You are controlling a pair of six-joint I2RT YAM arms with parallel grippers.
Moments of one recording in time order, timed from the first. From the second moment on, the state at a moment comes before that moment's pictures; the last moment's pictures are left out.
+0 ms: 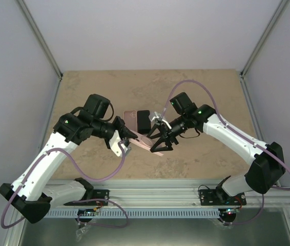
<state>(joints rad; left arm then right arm) -0.59 1.10 1.30 -1.08 0.65 1.74 0.69 1.46 1.23 -0.79 -1.13 -0.42</state>
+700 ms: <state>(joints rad) -0.59 1.47 1.60 -1.36 0.68 1.32 0.62 1.43 1.34 -0.88 -0.99 -0.58</state>
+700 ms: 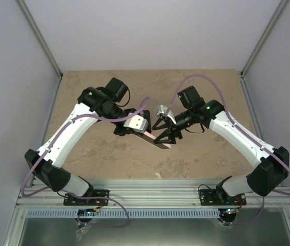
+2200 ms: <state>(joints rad) -0.42 1.65 1.85 -1.19 0.88 0.69 0.48 1.39 1.22 -0.63 -0.97 -0.23</state>
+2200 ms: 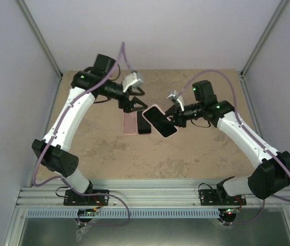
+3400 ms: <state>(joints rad) -0.48 1.37 0.97 0.67 0.96 -0.88 0.34 1.40 1.15 0.54 -1.10 0.91</state>
